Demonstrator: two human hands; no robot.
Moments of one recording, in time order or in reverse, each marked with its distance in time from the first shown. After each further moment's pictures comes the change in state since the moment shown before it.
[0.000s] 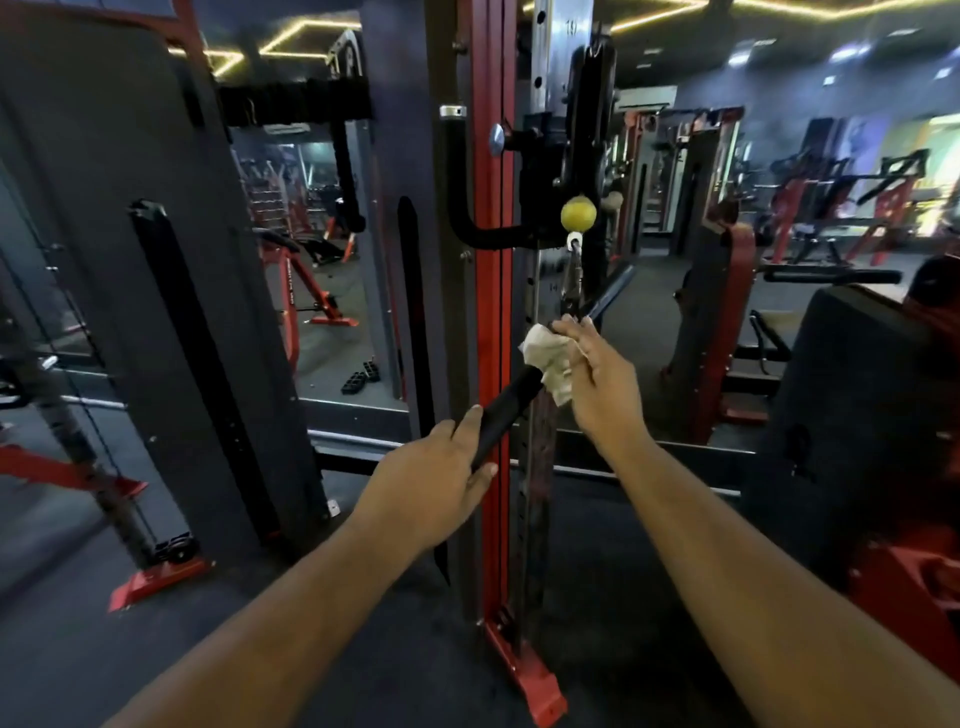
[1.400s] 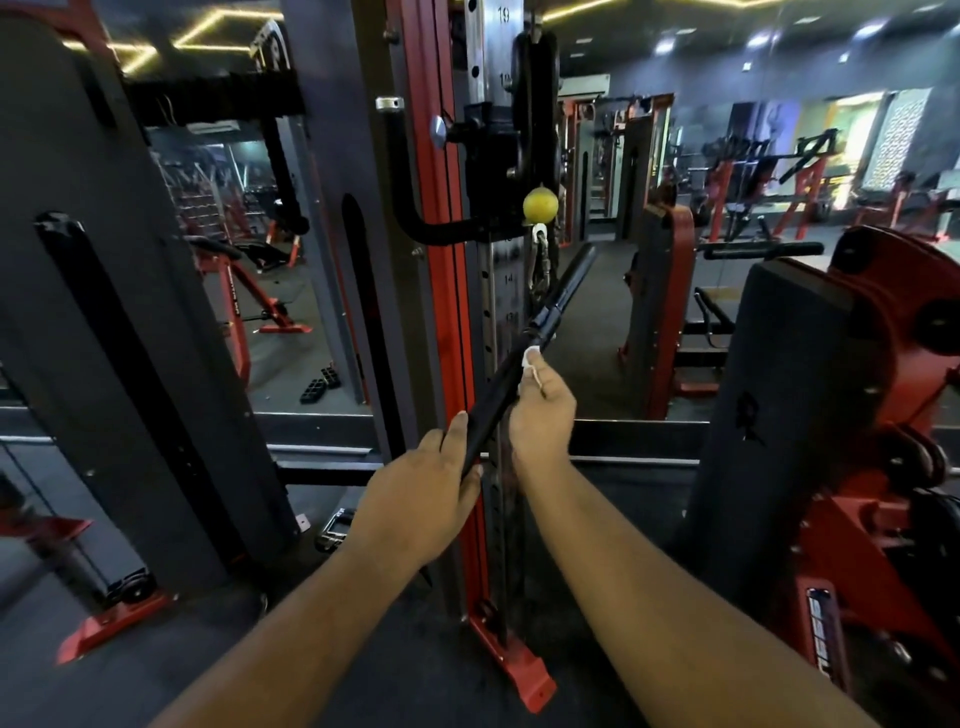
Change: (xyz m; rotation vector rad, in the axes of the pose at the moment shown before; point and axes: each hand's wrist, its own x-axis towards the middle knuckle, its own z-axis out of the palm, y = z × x) left_hand 0.003 0.014 0.021 0.025 0.046 0.059; right_hand -0.025 0.002 0.065 0.724 0.375 0.553
